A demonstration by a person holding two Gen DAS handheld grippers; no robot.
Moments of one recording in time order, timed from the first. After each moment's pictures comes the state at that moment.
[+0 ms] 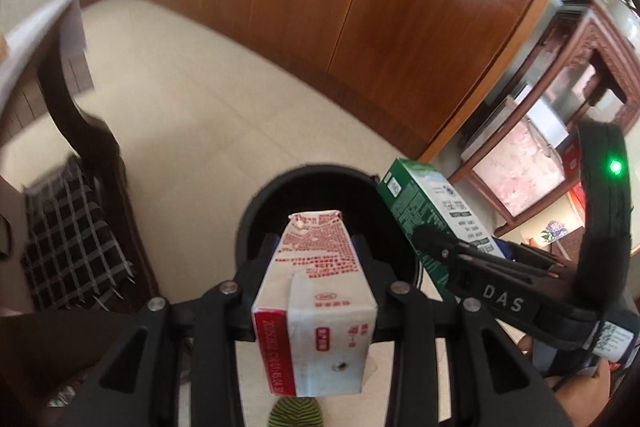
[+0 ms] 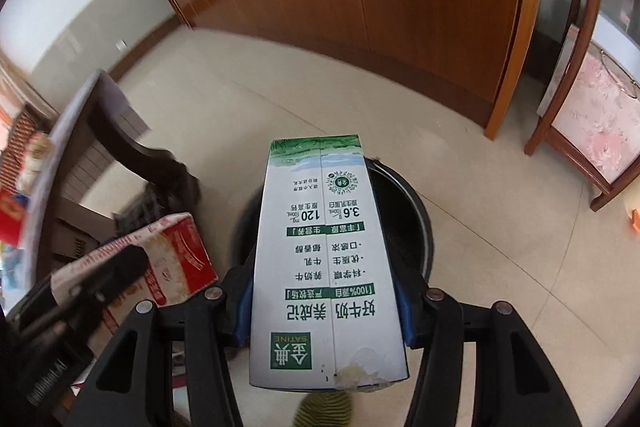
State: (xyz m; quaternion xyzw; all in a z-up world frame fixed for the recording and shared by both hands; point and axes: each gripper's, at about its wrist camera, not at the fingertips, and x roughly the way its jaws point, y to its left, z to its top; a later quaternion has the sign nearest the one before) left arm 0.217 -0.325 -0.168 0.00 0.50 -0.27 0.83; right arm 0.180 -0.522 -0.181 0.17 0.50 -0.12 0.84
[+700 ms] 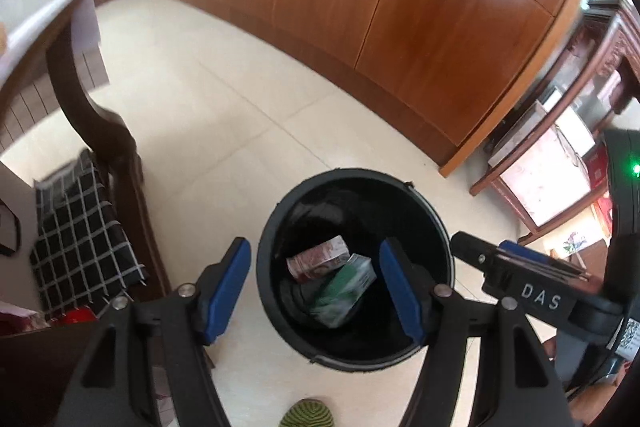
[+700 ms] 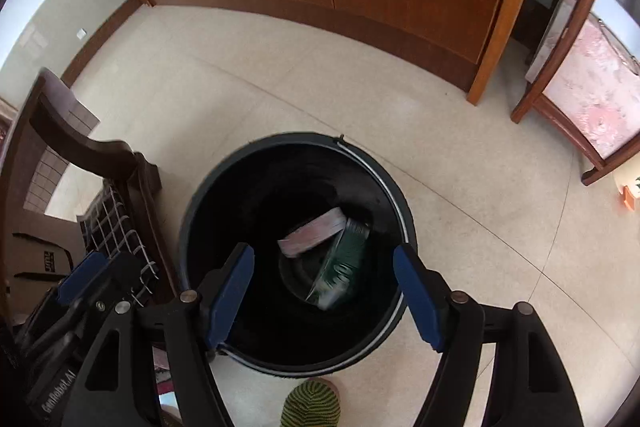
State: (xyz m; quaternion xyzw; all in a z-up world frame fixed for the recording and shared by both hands) left arm 0.217 -0.328 -0.155 0.02 0.48 -0.23 0.84; right arm 0.195 -0.540 -0.205 0.19 0.52 -0.16 0.82
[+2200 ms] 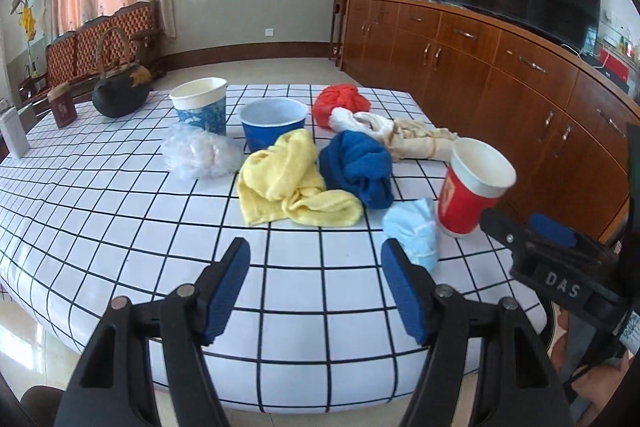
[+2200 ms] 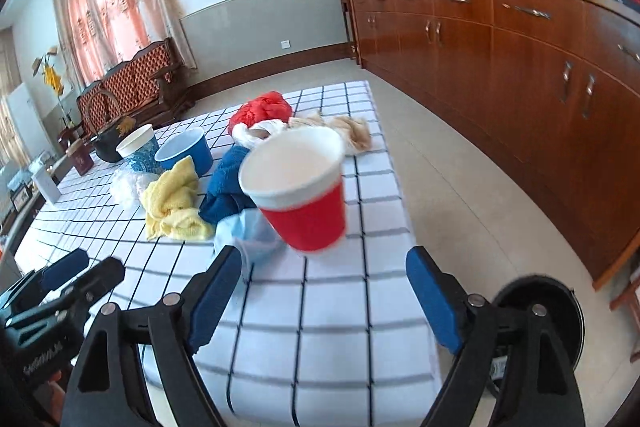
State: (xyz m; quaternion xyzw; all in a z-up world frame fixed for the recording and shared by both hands) left arm 0.161 0.034 -0.063 -0.07 0.35 0.03 0.94; right arm 0.218 -0.161 -0.067 0.02 0.35 0.10 0.93
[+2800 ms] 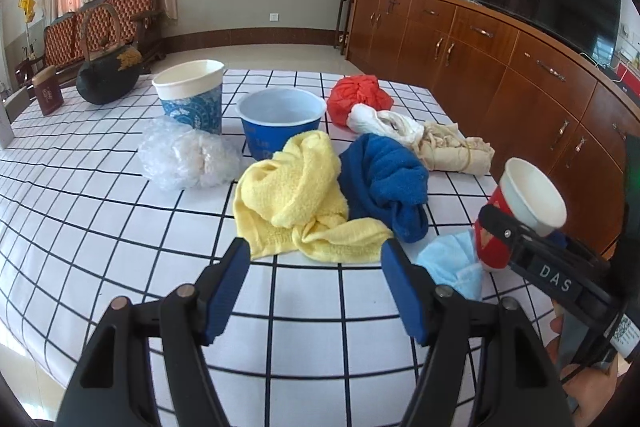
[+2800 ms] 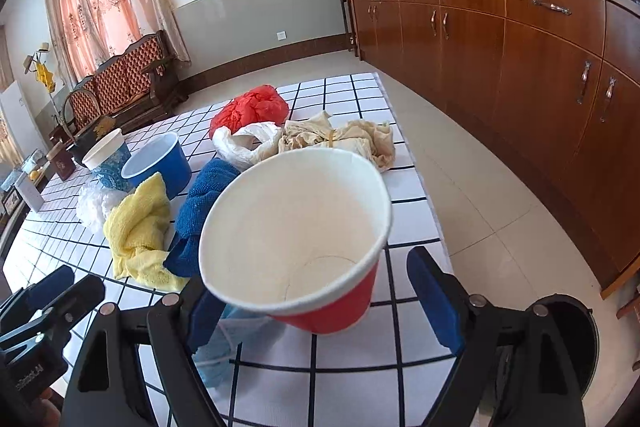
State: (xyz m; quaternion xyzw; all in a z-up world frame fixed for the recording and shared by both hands) left arm 0.211 0.053 -0.081 -0.09 0.37 0.03 0.92; right arm 0.284 -0.139 -0.092 0.03 0.36 0.10 0.93
